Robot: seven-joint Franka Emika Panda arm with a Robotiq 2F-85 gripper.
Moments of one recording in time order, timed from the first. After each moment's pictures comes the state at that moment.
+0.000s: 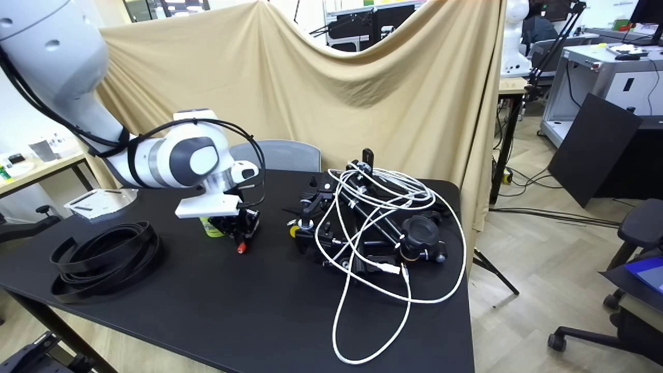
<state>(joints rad) 0.03 0.46 0.02 -2.25 -0.10 2.71 -0.14</state>
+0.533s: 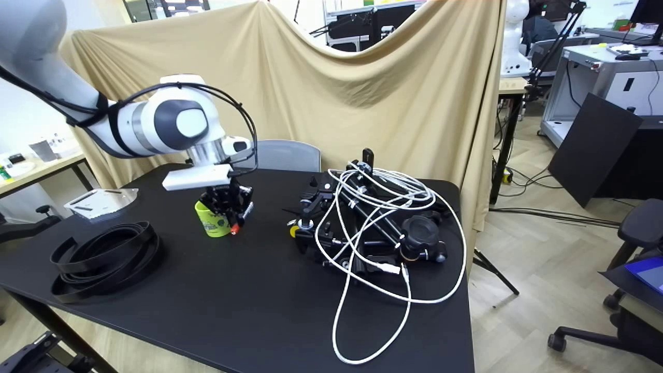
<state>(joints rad) 0.04 0.31 0.02 -2.24 -0.13 2.51 -0.14</state>
